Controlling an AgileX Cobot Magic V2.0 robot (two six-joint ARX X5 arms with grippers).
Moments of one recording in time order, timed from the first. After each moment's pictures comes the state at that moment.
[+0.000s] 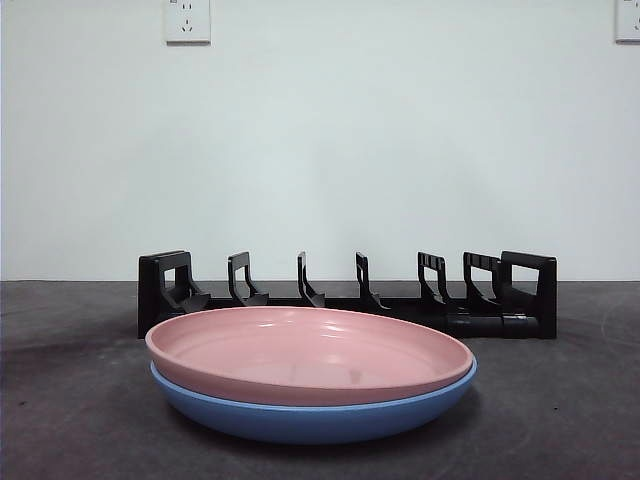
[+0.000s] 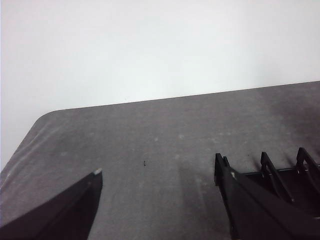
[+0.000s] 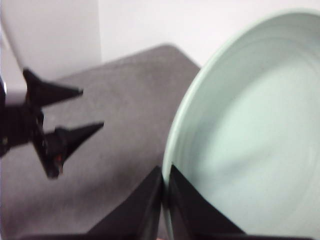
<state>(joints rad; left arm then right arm) -0.33 0.69 0.79 -0.30 -0.32 0.04 1.05 1.80 2.61 -1.25 0.21 -0.03</state>
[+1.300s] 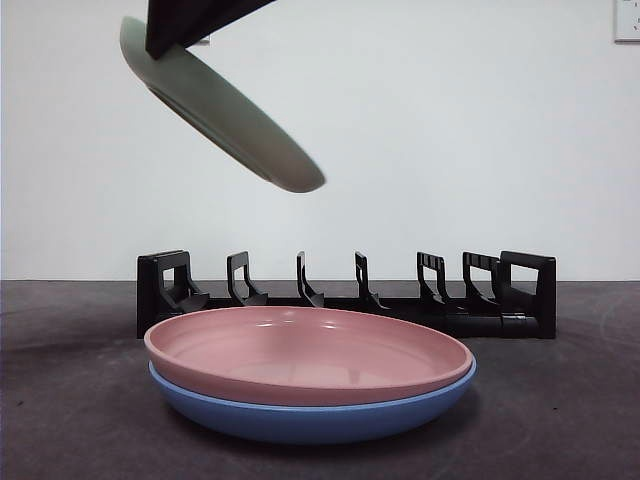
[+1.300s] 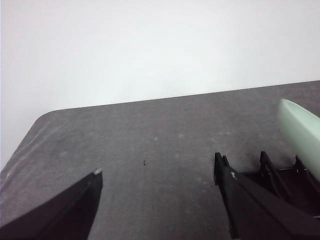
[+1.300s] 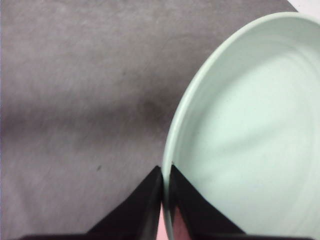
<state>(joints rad) -0.33 0.68 0.79 -0.31 -0.32 0.04 1.03 1.55 1.38 -0.47 0.07 -0.15</state>
